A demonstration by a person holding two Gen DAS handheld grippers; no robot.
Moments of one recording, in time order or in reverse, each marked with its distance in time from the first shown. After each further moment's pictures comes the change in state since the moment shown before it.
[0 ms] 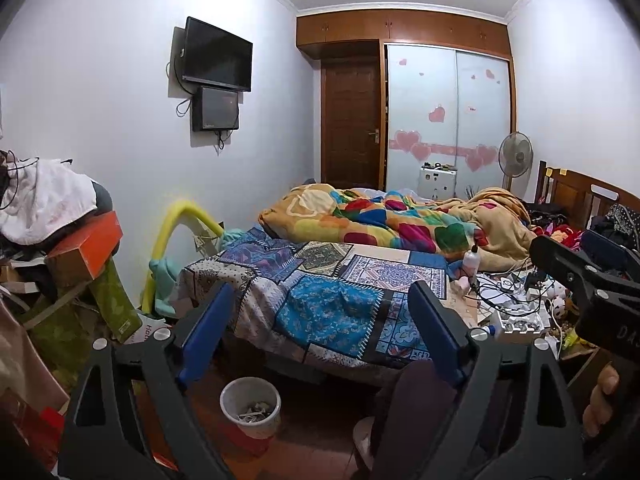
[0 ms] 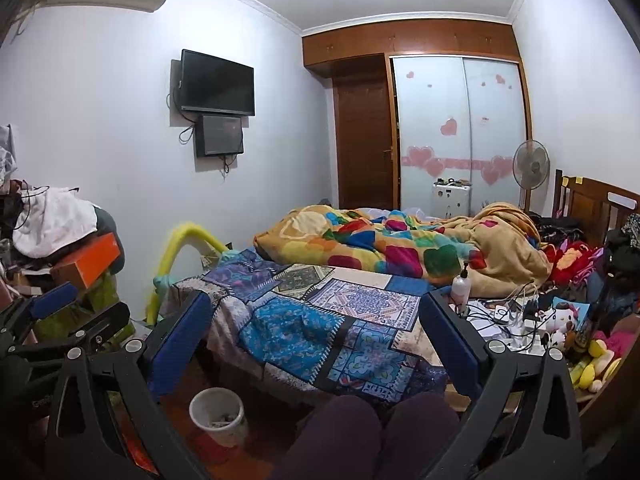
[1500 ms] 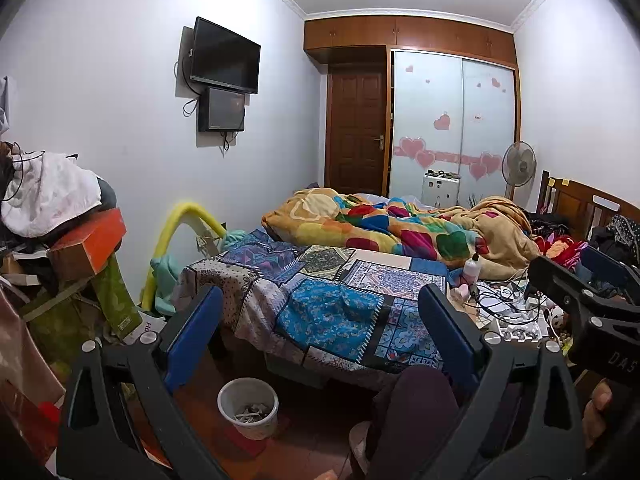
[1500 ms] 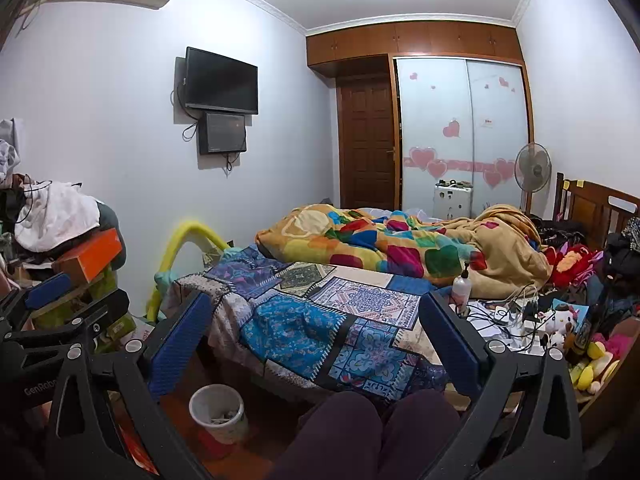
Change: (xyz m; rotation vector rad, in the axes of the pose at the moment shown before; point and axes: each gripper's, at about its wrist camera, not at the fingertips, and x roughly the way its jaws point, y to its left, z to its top) left arm -0.005 0.004 -0.001 -0.033 -0.017 0.012; right arm 0.000 -0.004 0.000 -0.017 0.010 0.013
